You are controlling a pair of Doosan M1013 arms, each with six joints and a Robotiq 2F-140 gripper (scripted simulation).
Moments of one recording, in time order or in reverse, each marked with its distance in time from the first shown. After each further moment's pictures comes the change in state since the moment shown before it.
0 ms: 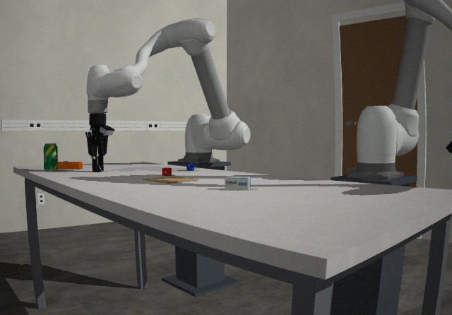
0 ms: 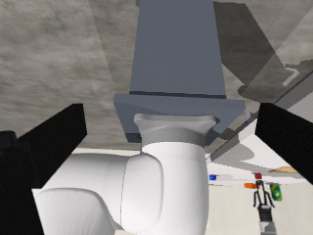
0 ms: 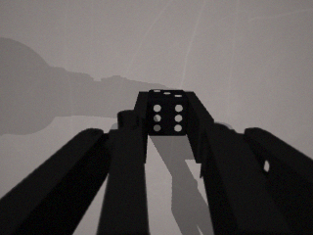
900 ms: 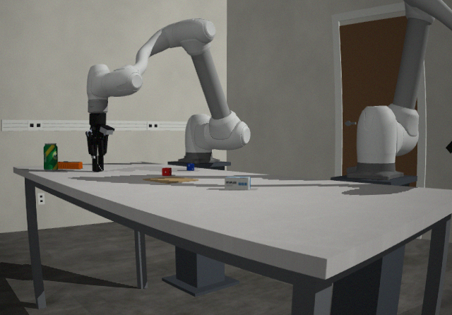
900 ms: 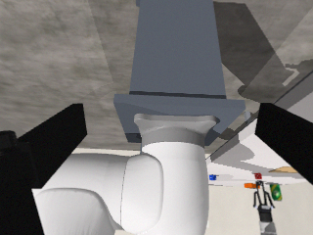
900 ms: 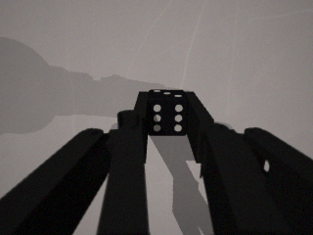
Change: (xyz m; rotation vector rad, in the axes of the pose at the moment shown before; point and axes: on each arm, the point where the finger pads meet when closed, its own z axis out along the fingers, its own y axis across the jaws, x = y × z) left arm 0.000 0.000 0.000 0.000 0.000 0.000; right arm 0.000 -0.001 -0.002 0.002 0.000 0.000
